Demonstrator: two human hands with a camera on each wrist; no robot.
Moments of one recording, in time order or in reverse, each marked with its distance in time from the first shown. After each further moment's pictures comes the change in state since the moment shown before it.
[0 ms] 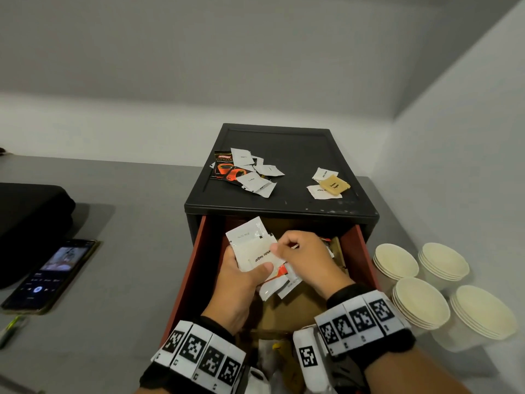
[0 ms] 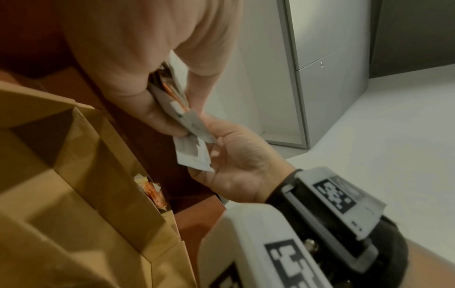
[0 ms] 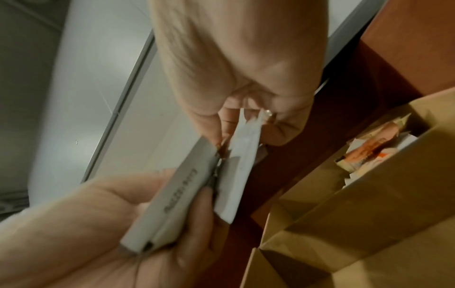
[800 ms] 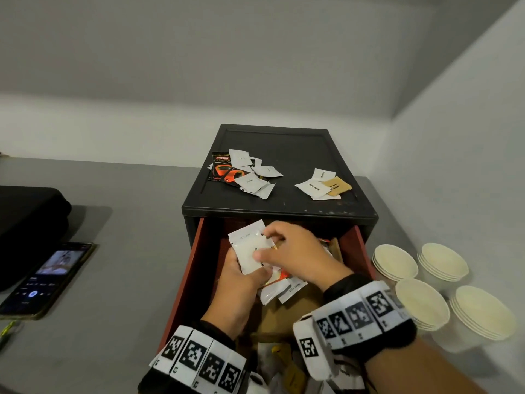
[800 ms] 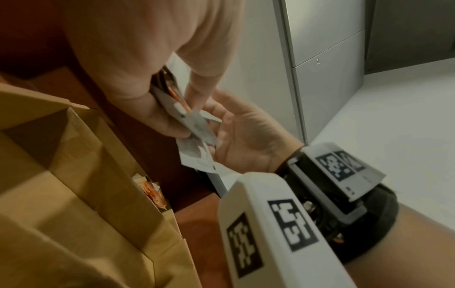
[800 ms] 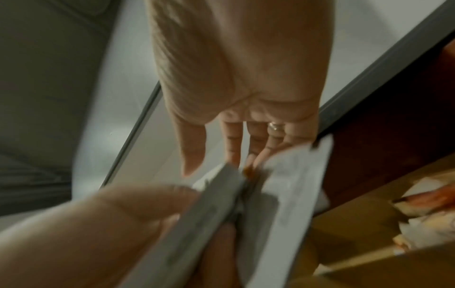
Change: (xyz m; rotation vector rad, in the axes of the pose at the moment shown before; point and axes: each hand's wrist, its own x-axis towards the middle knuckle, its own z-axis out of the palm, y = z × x) left_hand -0.001 0.001 0.002 0.016 -0.040 0.003; right_hand 0.003 -0.026 -0.003 -0.209 -0.096 -0.059
